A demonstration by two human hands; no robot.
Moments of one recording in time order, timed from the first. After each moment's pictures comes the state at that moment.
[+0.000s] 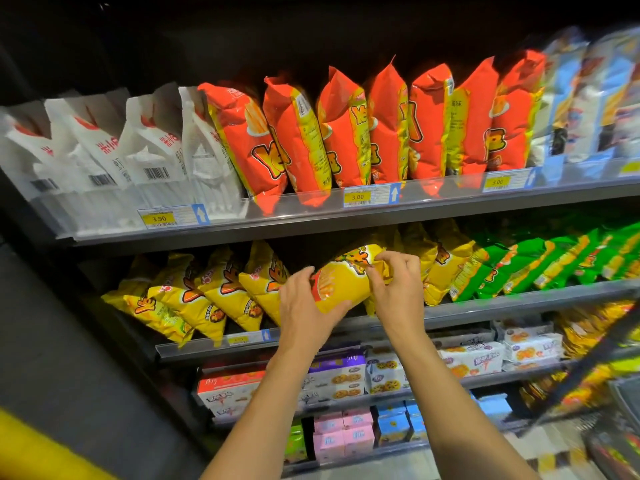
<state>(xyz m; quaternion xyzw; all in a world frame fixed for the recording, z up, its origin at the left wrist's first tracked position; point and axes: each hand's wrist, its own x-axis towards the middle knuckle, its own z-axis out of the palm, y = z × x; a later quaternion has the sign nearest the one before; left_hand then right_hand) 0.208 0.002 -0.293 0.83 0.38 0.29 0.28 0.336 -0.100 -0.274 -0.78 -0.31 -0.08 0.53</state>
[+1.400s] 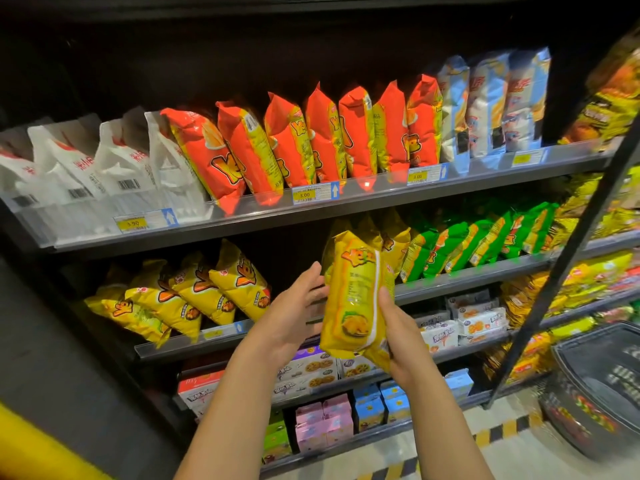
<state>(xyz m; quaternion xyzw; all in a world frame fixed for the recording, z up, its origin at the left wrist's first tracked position) 0.165 -0.107 -0.199 0.57 0.26 0.12 0.77 0.284 -0.245 -0.272 -0.57 -0.13 0.34 0.74</state>
